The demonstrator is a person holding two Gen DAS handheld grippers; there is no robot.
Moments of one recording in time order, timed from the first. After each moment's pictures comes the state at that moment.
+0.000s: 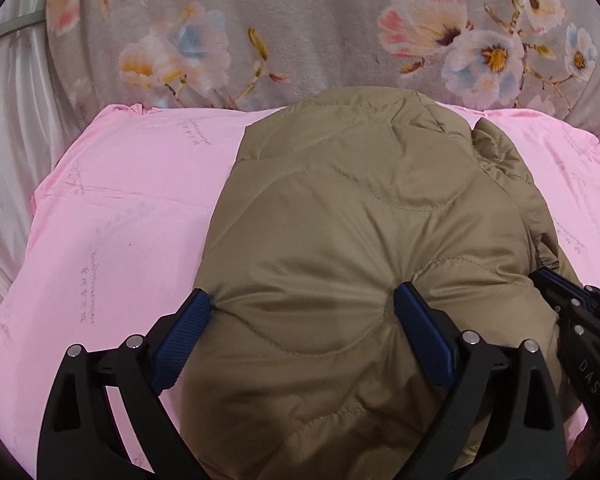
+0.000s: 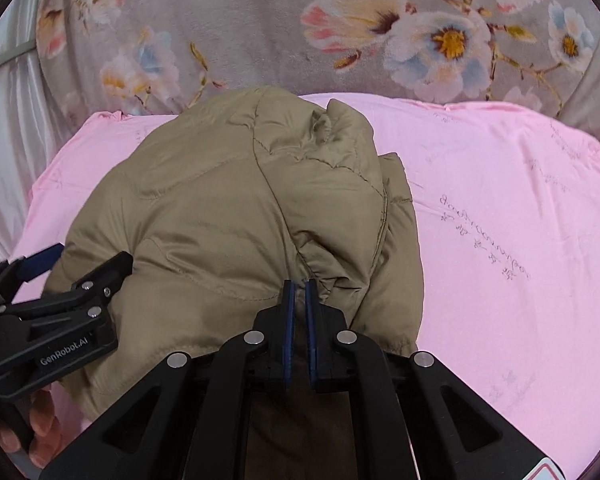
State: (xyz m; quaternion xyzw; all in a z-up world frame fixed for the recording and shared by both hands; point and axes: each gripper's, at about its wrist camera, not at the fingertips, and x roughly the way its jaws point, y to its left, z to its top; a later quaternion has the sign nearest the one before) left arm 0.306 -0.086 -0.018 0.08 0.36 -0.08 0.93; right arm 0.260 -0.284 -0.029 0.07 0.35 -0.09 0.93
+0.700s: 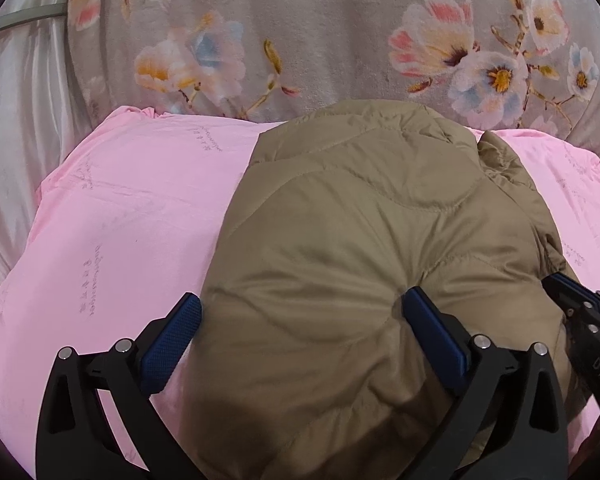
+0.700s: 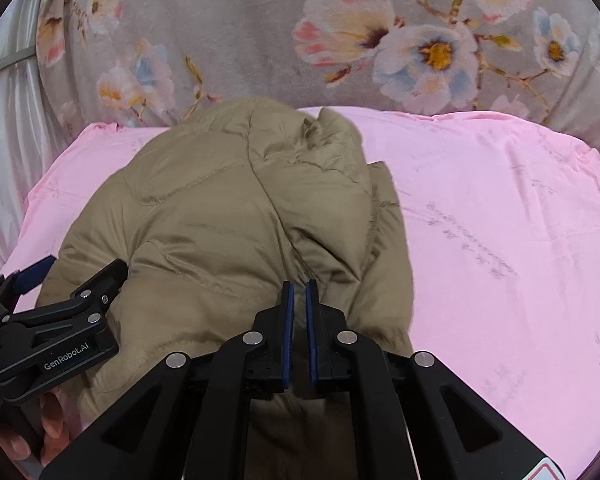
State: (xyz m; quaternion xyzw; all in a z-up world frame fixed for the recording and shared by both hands) left arm 0.292 -0.073 -0.018 0.05 0.34 -0.08 0.94; right arm 0.233 -0.284 -0.018 0.09 0.32 -0.11 0.94
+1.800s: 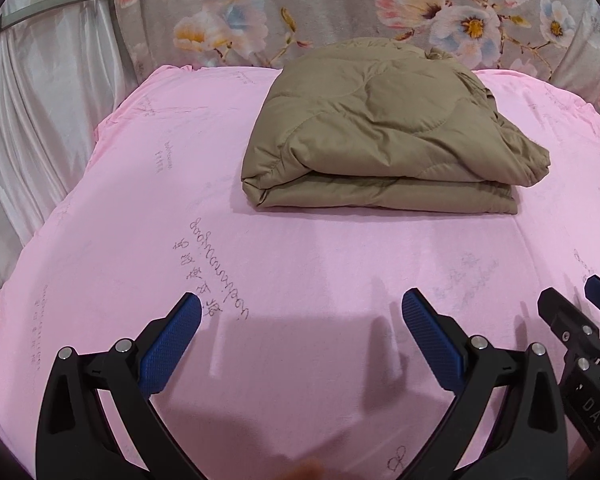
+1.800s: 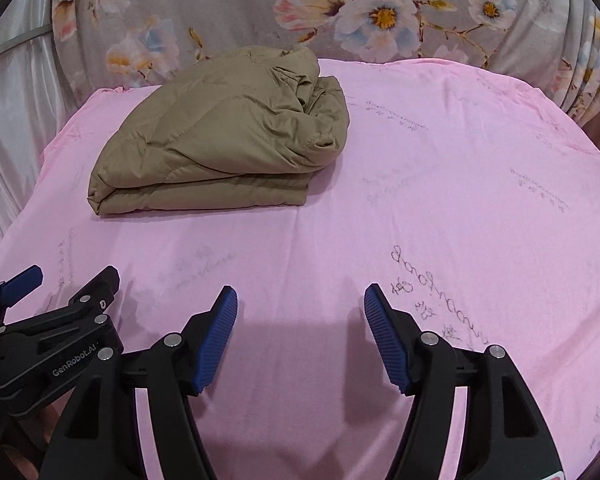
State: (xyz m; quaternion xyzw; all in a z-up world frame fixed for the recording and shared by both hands) left arm 0.126 -0.057 -0.030 0.09 0.40 -0.03 0.91; right arm 0.079 -0.239 -0.045 0.10 0.38 -0.14 0.91
